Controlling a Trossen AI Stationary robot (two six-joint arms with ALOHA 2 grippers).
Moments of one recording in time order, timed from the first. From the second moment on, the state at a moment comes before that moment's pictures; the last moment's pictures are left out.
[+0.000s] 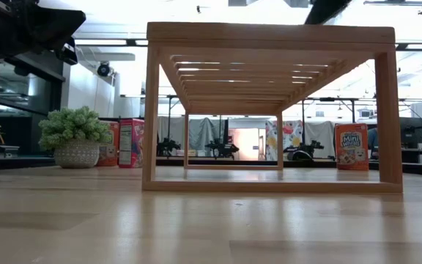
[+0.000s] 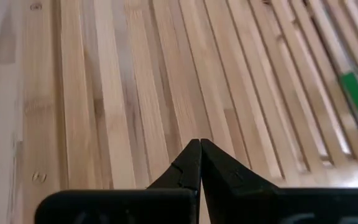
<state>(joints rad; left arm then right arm) 0.03 0.01 0.01 0.25 0.12 0.00 0.31 1.30 1.24 -0.94 0.43 0.30</state>
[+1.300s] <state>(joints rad) 0.12 0.44 0.32 0.23 -0.40 -0.07 0.32 0.46 0.23 0.22 0.59 0.09</state>
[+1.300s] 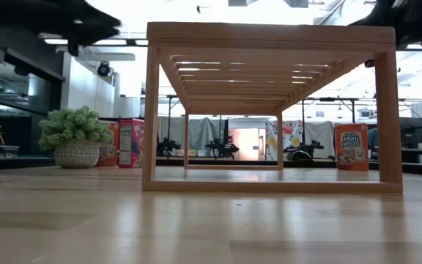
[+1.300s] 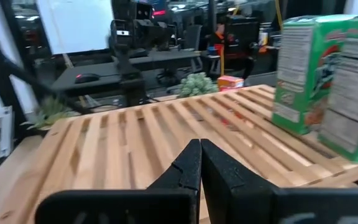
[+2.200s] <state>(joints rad) 0.69 1.44 0.98 -0.46 -0.30 -0.33 0.27 0.48 0.23 0.20 0.56 0.12</state>
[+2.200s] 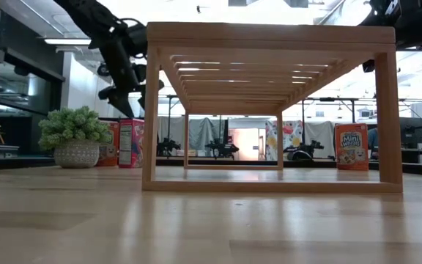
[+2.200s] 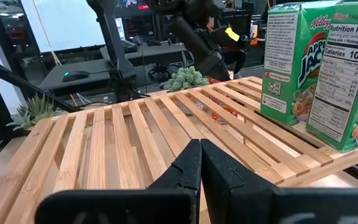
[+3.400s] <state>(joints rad) 0.71 1.46 0.99 -0.50 -0.15 -0.41 0.27 0.48 0.23 0.20 0.57 0.12</state>
